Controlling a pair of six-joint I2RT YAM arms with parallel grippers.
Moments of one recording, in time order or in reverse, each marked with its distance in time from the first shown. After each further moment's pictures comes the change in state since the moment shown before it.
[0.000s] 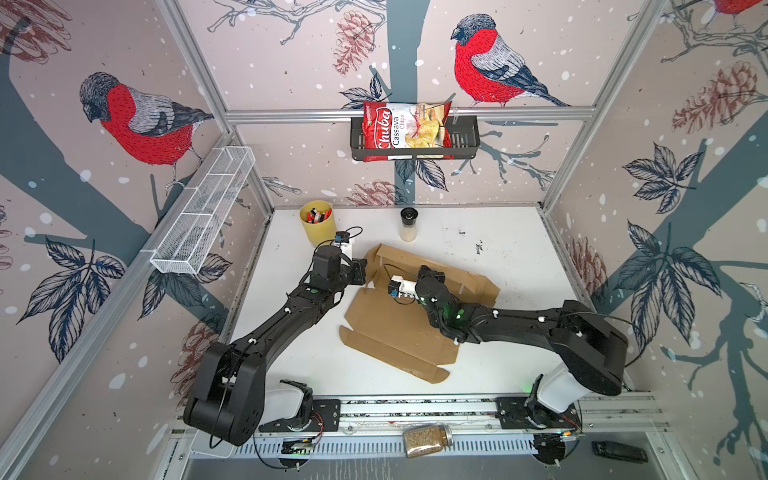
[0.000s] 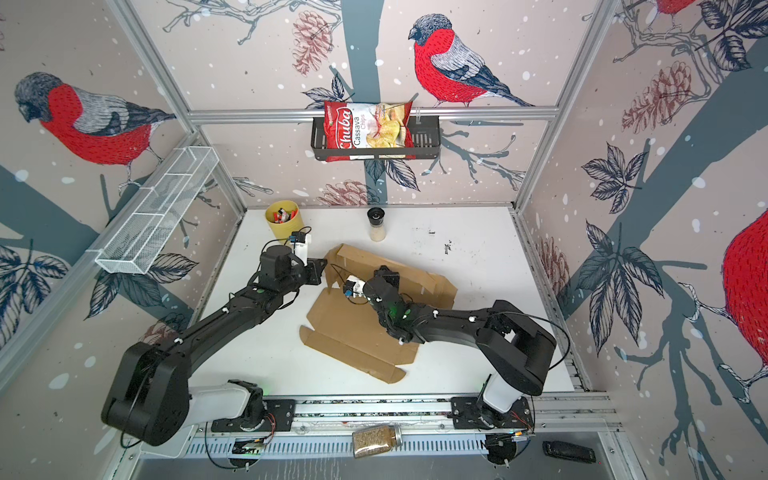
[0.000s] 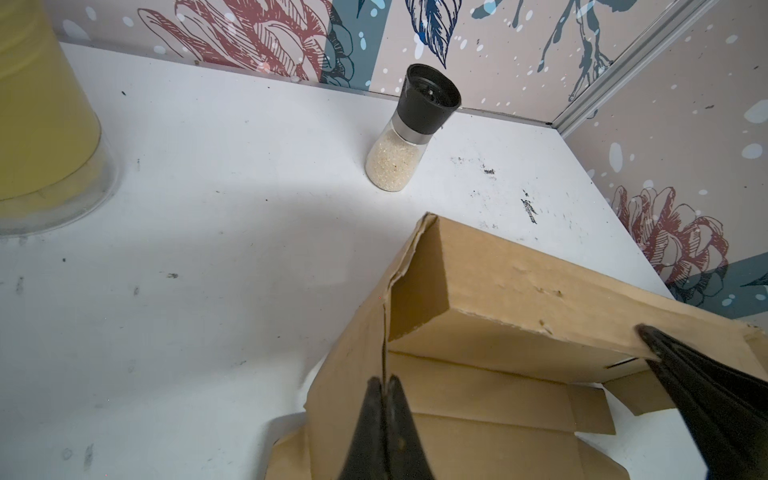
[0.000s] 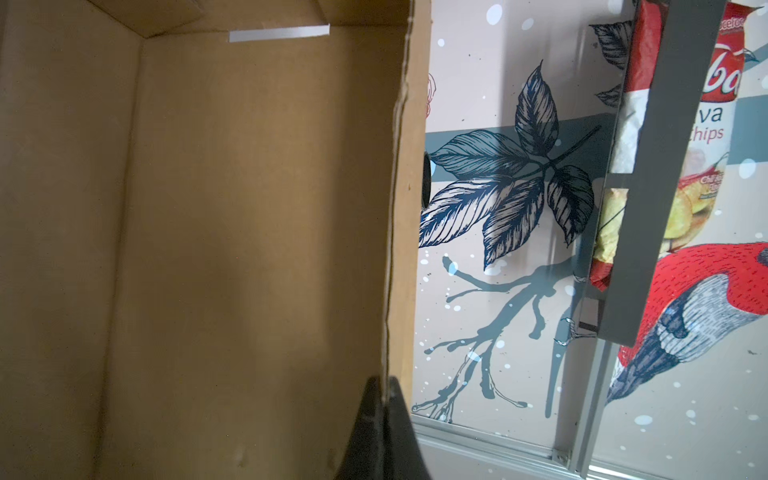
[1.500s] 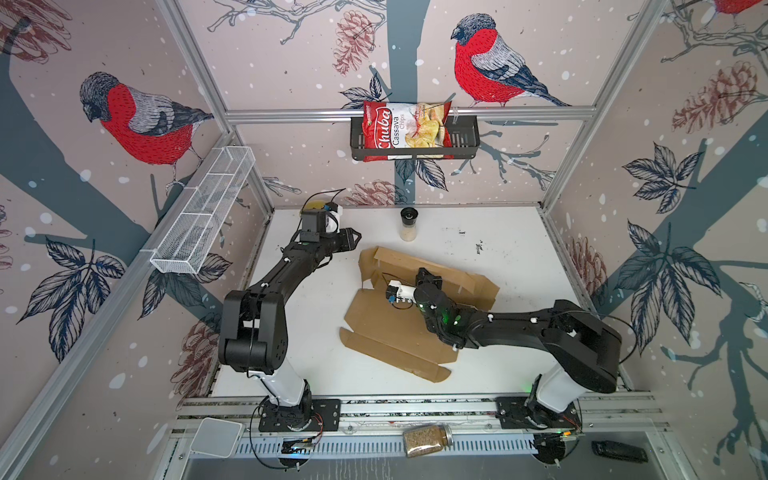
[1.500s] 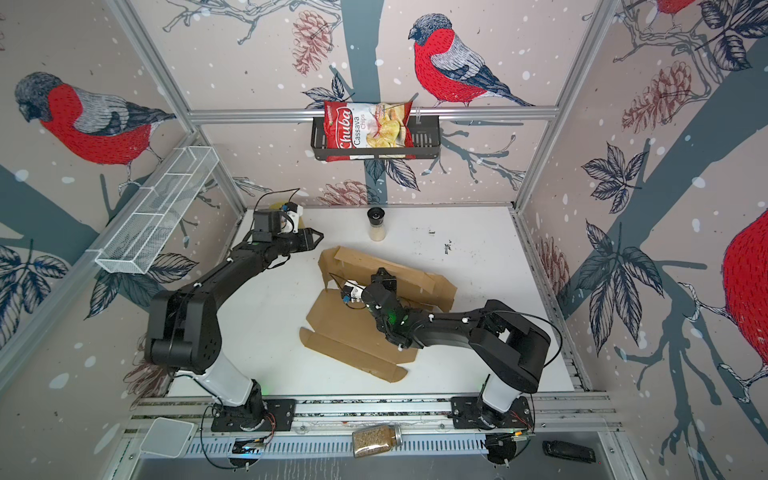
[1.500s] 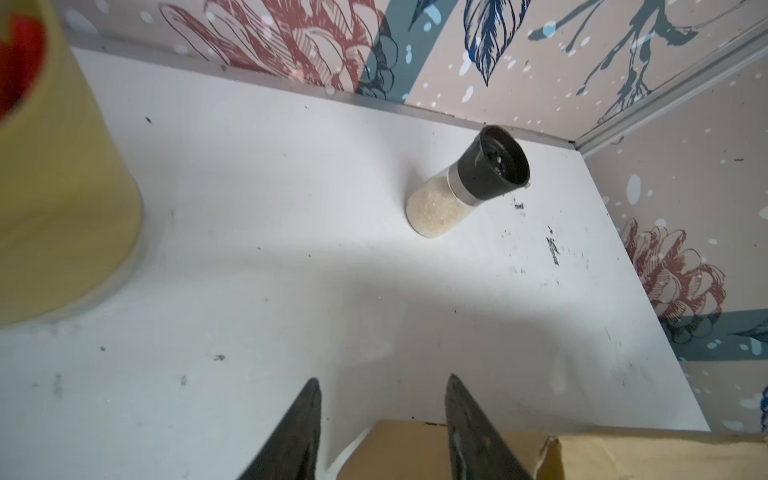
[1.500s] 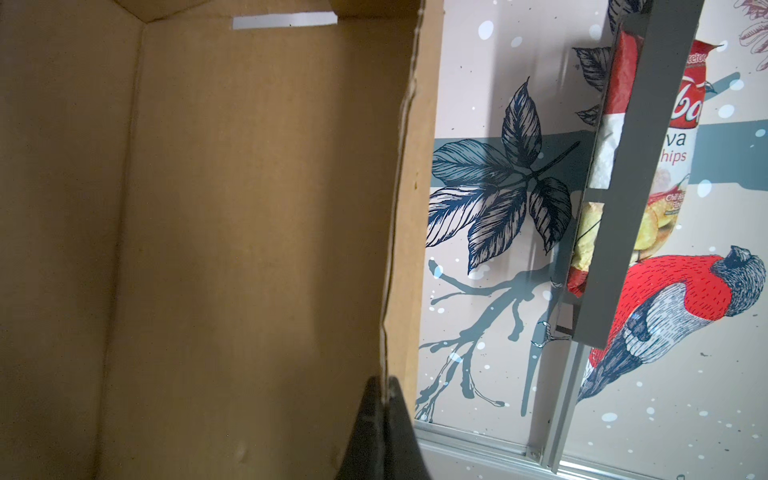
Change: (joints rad) left arm 0.214 0.362 0.454 -0.264 0.241 0.066; right arm 0.031 0.021 -0.036 0.097 0.034 -0.079
